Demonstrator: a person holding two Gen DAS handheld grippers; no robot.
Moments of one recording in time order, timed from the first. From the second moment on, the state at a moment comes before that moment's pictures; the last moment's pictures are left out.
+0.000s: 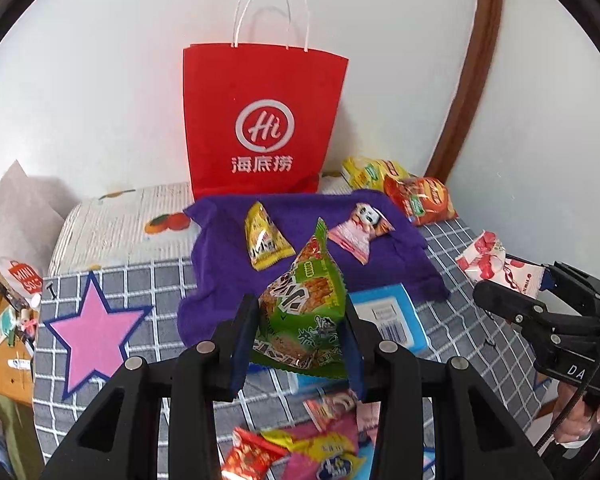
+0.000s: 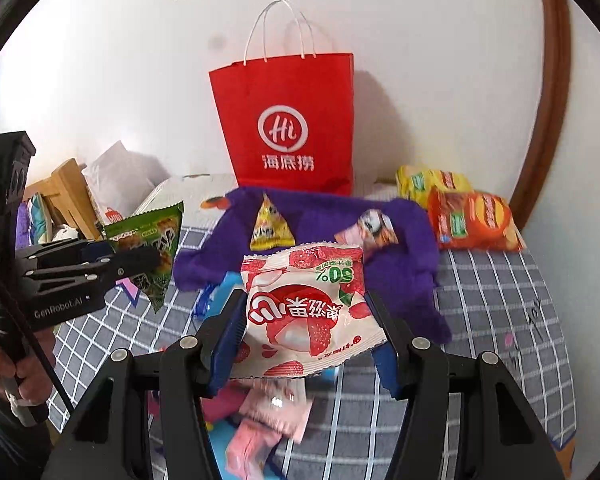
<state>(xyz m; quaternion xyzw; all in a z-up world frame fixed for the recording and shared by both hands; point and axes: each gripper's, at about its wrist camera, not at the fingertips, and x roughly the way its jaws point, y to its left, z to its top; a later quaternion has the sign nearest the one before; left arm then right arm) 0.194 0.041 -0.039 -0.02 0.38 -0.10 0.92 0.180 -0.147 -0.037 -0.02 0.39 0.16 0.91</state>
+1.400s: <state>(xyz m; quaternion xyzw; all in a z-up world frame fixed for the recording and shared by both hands) 0.350 0.054 -0.132 -0.05 0.47 -0.06 0.88 0.368 -0.128 -0.127 -0.02 0.50 0.22 0.84</state>
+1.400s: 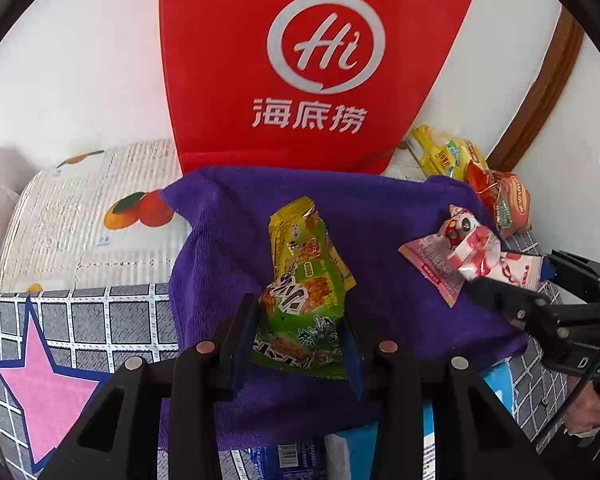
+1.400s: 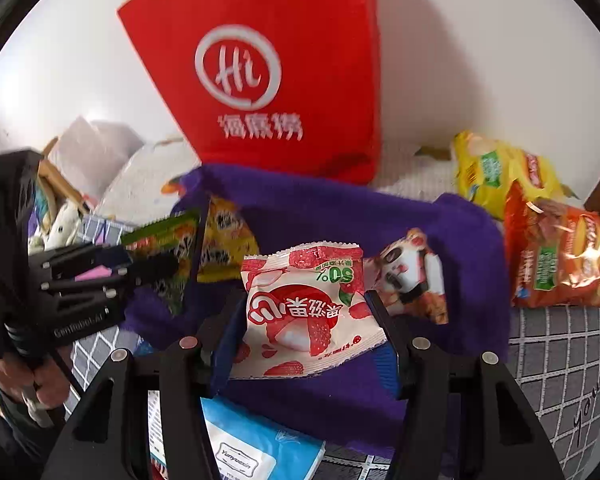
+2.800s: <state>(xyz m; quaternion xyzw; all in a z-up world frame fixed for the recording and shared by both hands) 0.360 0.046 -0.162 -0.02 0.52 -0.05 0.86 0.378 -0.106 -0.179 -0.08 0.57 0.21 0.79</state>
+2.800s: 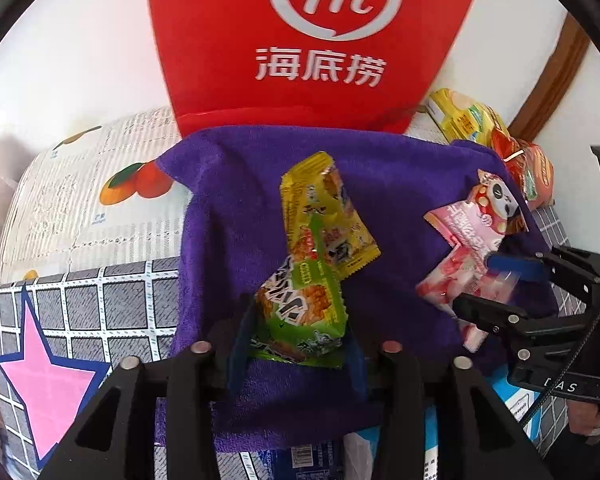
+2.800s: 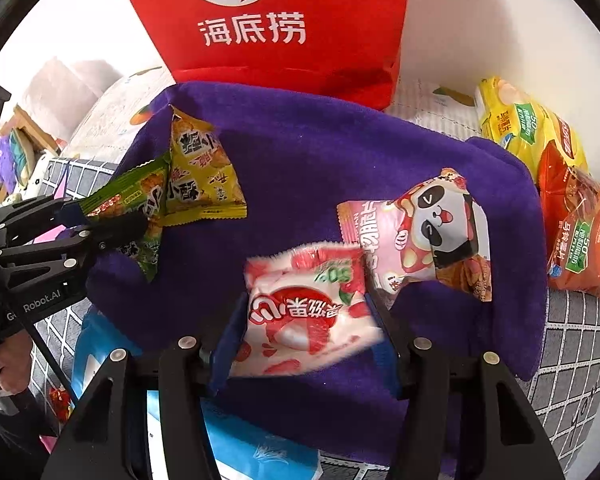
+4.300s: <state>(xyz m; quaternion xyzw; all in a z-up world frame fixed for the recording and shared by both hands) 0.196 0.113 -0.076 -0.07 0.43 -0.05 0.90 0.180 -0.118 -0.120 -0.02 0.50 0.18 0.85</state>
